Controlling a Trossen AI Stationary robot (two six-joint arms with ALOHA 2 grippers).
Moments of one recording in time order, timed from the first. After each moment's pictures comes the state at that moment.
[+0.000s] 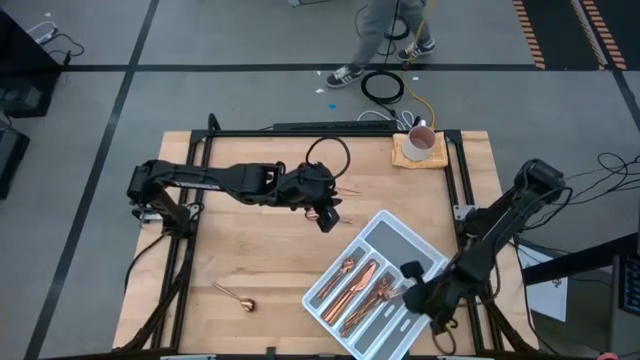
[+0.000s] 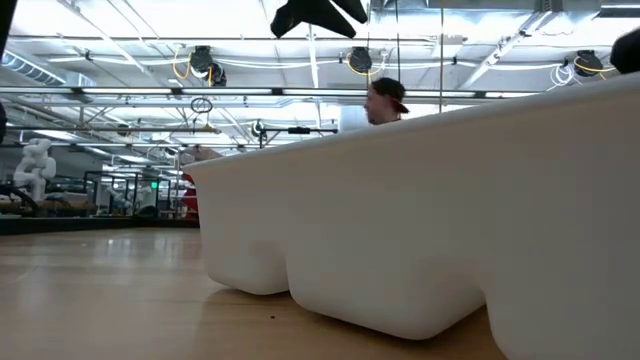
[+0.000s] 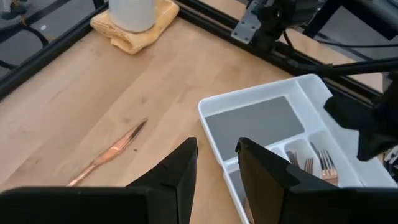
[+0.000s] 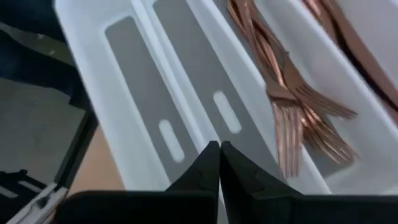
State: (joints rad) left arm -0.06 1.70 1.65 -0.65 -0.24 -0.48; right arm 0.86 1.40 0.83 -0.47 0.13 0.52
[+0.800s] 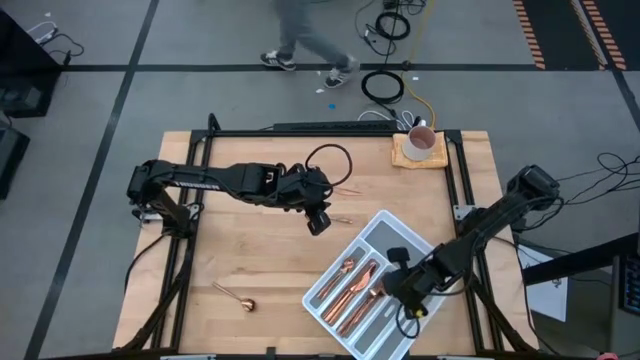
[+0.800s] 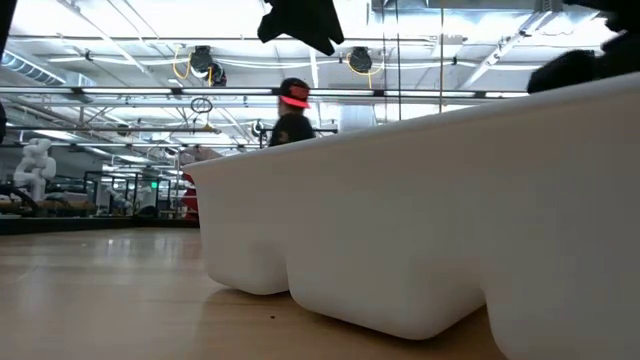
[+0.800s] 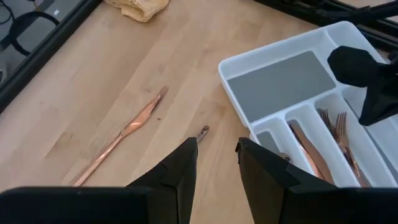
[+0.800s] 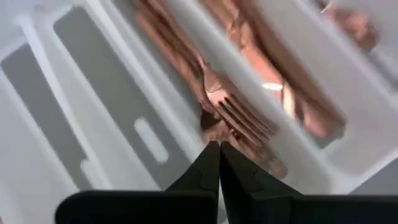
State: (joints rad) left arm -0.06 1.69 1.65 -0.81 -0.24 -0.40; right arm 0.68 1.49 0.89 -0.51 0.14 0.49
